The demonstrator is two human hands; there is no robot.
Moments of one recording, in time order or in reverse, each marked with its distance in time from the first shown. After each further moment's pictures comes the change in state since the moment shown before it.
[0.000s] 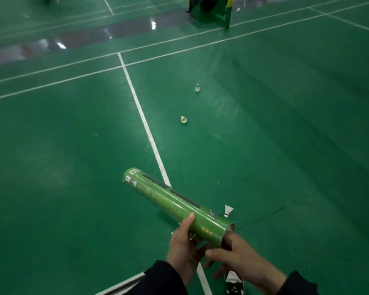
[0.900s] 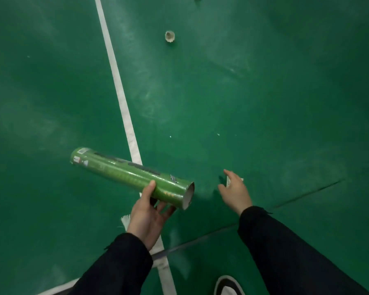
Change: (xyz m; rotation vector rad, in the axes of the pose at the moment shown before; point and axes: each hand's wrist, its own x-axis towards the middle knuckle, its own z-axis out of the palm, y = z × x) left_hand 0.489 -0.221 -0.204 -0.143 0.332 0.178; right_hand 0.499 0.453 -0.276 -0.549 0.520 0.095
